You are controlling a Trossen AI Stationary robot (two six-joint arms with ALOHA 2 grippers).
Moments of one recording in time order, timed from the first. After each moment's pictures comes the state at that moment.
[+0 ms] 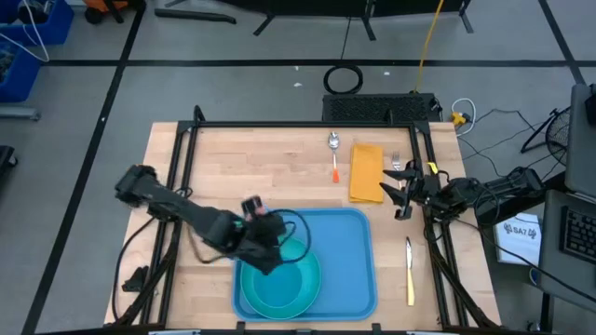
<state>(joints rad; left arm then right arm) -0.48 1.74 1.69 -1.15 -0.61 -0.67 0.24 0.21 0.02 0.53 0.53 -0.17</state>
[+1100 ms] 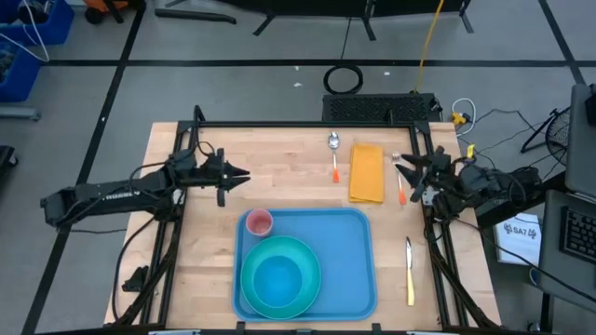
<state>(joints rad) 0.43 0.68 0.20 0.33 0.33 -0.08 0.24 0.11 0.44 -0.49 0.80 0.26</state>
